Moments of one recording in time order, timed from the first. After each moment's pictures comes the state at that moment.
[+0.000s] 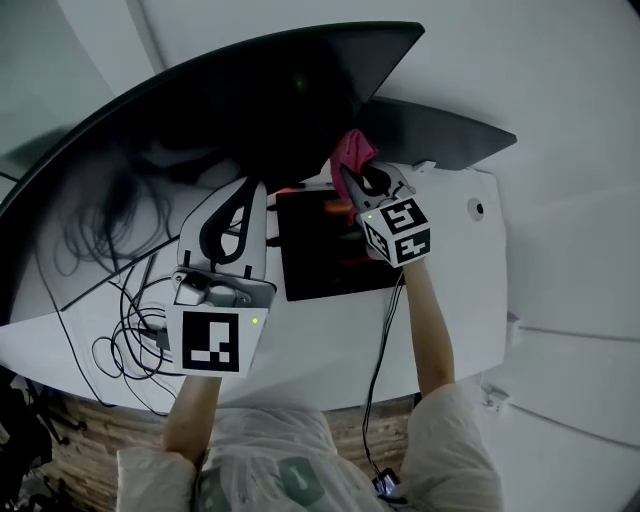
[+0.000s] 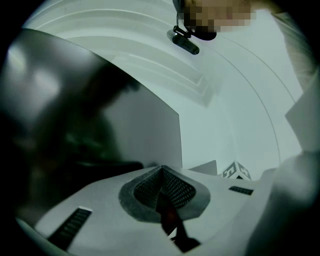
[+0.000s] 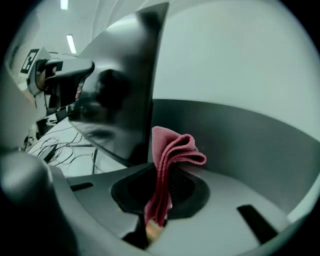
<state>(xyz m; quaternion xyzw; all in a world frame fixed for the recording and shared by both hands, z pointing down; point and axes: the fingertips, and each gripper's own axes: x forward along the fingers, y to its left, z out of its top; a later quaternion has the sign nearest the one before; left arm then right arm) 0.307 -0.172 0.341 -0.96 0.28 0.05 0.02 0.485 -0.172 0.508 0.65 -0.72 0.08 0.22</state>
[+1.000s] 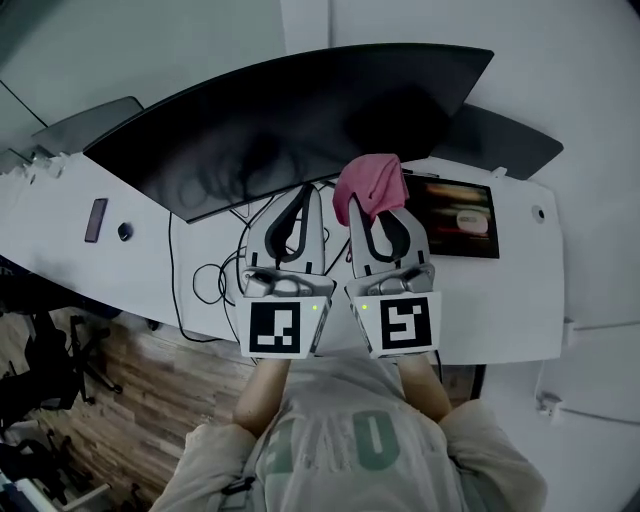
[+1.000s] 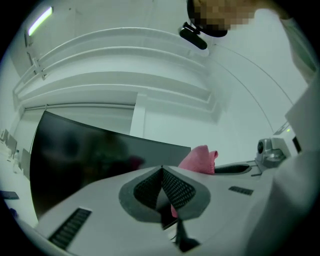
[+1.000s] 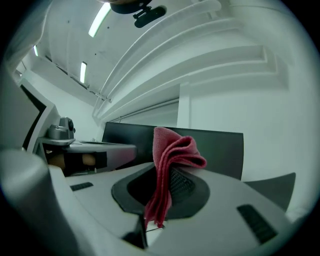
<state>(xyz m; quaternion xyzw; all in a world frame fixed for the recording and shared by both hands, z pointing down) 0.097 -0.087 0.281 -0.92 0.38 0.11 0.04 0.158 -0.059 0.295 0.69 -0.71 -0.10 0.01</state>
